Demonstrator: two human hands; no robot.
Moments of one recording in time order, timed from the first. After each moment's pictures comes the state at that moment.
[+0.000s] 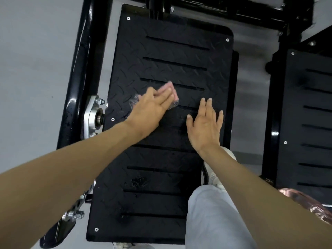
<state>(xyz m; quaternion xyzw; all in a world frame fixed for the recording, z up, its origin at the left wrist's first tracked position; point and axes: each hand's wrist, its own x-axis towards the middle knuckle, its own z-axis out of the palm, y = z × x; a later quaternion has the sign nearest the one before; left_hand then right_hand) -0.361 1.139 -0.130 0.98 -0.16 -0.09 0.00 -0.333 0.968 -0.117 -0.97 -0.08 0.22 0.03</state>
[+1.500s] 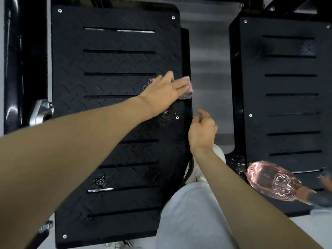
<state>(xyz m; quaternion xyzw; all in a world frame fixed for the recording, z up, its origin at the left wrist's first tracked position) -0.282 1.010 -0.122 0.96 -0.27 -0.11 0.05 -0.341 0.874 -0.104 -0.88 0.27 0.16 0.36</state>
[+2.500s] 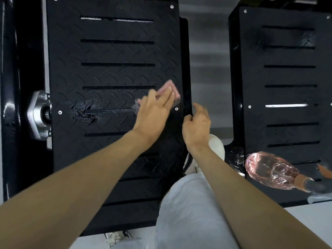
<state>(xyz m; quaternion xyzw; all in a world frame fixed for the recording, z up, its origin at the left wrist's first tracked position) -0.364 0.998 -0.138 0.99 -0.10 -0.07 0.08 -0.361 0.873 -0.110 -0.91 0.18 0.17 0.33</state>
